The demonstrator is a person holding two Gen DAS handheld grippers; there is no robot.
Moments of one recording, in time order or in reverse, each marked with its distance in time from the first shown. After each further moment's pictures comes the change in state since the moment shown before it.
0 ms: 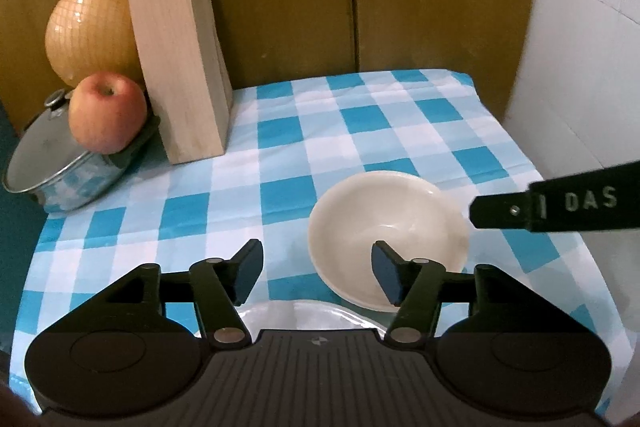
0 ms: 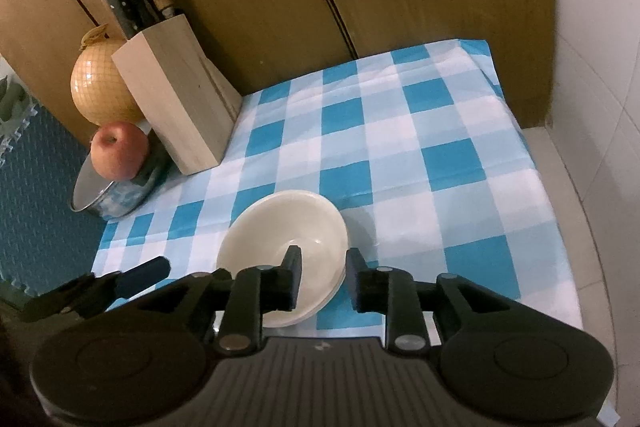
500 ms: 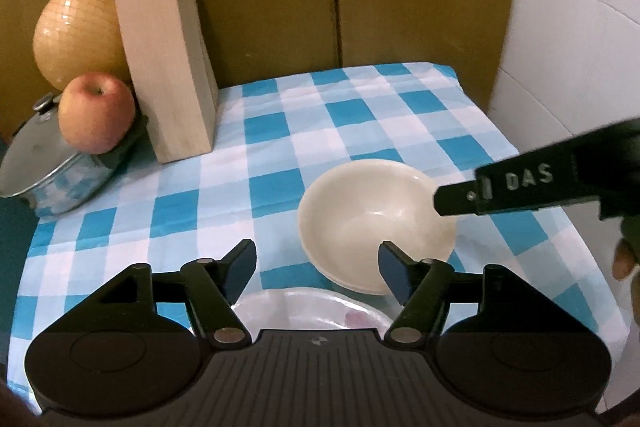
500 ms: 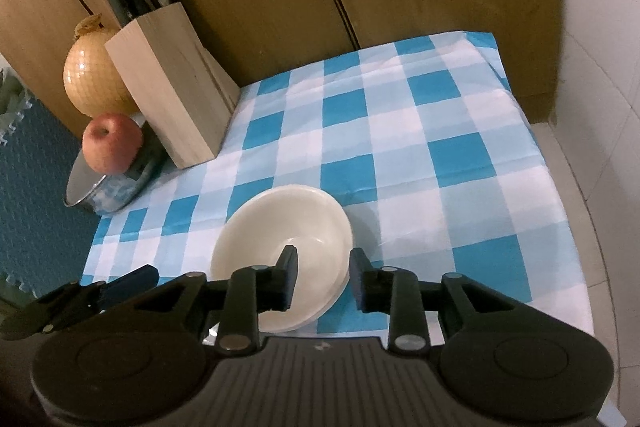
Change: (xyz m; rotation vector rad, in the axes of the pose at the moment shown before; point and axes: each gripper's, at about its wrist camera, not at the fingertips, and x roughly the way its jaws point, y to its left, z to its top) left arm -0.004 -0.002 -0.008 0.040 0.002 -0.039; right arm 0.018 0.004 0.000 -0.011 0.028 -0.015
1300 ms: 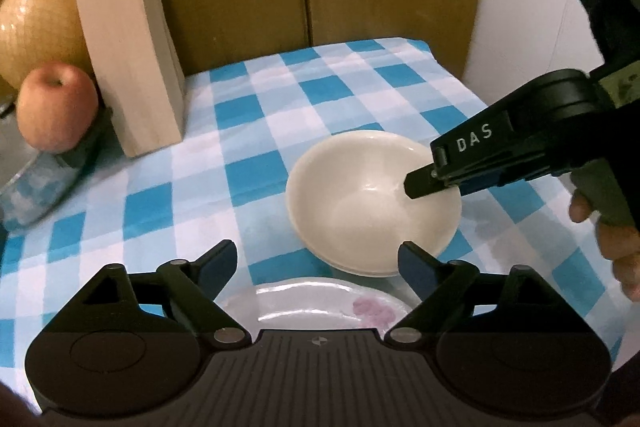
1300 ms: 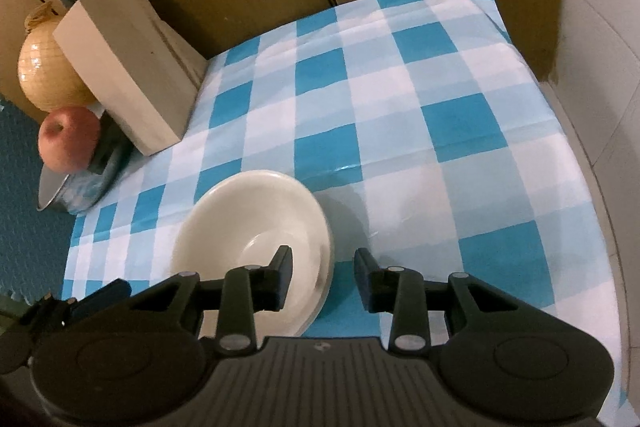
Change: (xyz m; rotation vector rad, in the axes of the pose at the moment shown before) left arm 0.024 0.013 -0.006 0.065 0.036 -0.109; right arm 0.049 -0.015 0.012 0.074 0.117 -0.019
